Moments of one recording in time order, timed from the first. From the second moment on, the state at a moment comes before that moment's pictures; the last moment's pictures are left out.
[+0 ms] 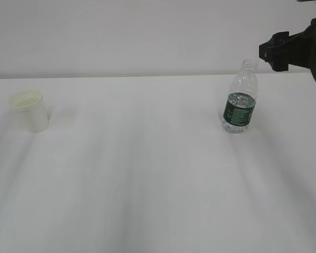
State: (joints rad) left arm 0.05 1.17 -0.41 0.37 -0.78 -0.31; right arm 0.16 1.44 -0.91 -0.13 0.01 0.01
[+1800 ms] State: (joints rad) left arm -0.26 0.43 -0.65 0.27 0.65 -0.41; right arm 0.16 0.78 -0.90 -0.13 0.58 0.01
